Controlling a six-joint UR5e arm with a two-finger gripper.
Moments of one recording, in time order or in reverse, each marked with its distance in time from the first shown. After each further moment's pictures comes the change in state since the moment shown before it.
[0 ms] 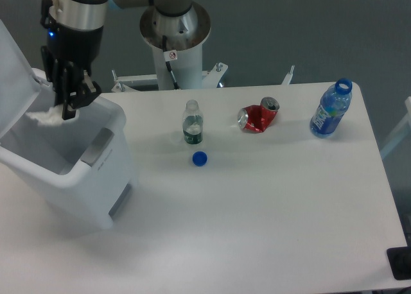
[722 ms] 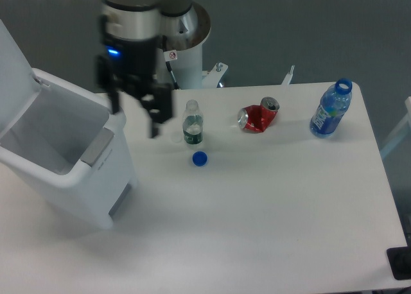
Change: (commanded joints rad) arm 0.322 -0.051 -0.044 0.090 0.281 0.205
